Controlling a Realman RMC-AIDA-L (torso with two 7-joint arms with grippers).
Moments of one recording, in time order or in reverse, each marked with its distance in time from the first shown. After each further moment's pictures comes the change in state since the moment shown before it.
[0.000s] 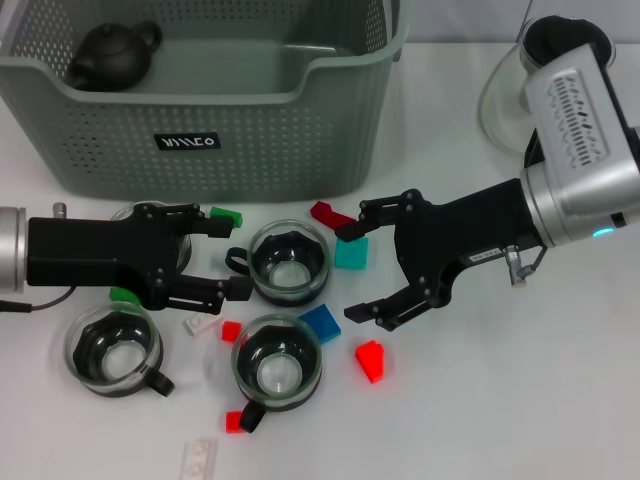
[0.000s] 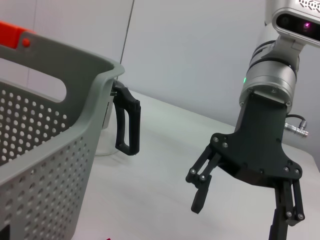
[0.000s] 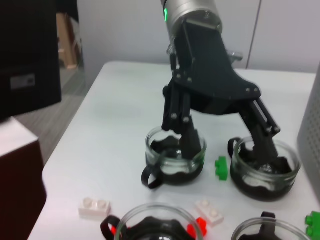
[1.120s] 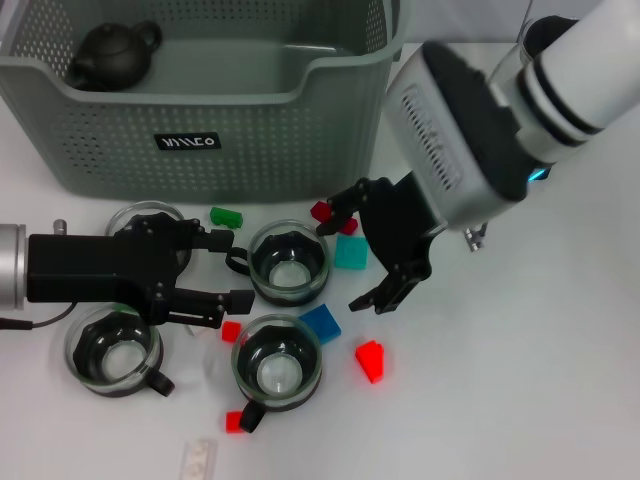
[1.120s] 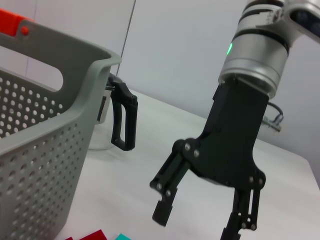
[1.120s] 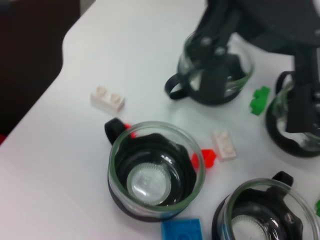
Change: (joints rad) left arm 0.024 -0.009 -0.002 -0.008 0.000 0.007 -0.007; right arm 0.174 0.011 -0.354 -0.177 -0.192 0.105 0.164
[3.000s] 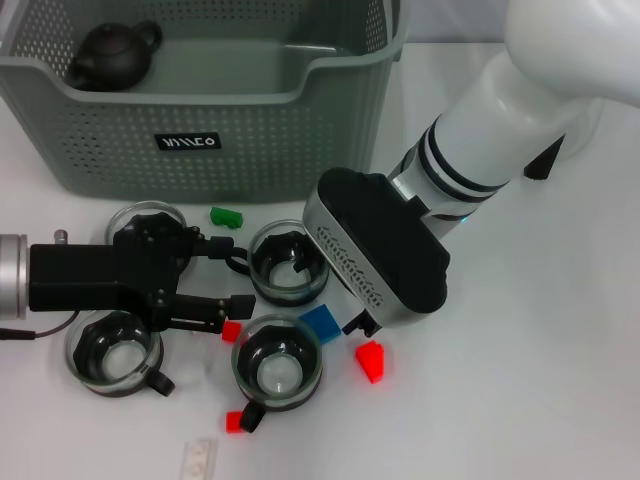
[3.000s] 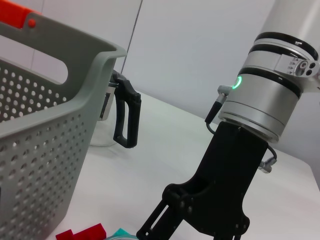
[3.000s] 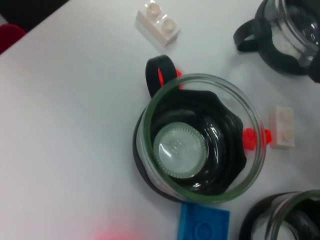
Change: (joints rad) left arm 0.013 -0.001 -0.005 -0.026 -0.002 -0.014 0.001; right arm 0.053 0.015 -0.403 0.005 0.014 0.219 0.026
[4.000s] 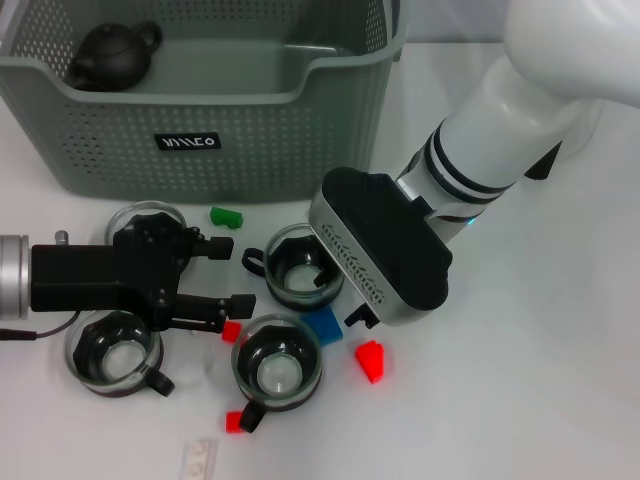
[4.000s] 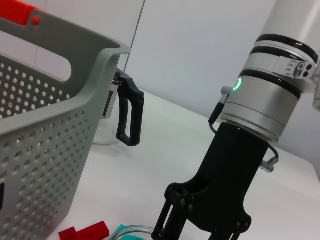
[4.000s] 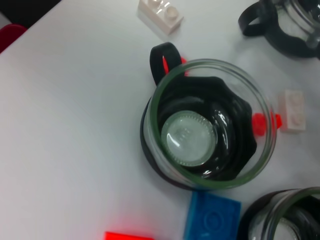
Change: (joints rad) left arm 0.000 -0.002 0.000 -0.003 0.002 -0.011 -0.001; right arm 0.012 -0.006 -0.013 0.033 0.001 0.001 0.036
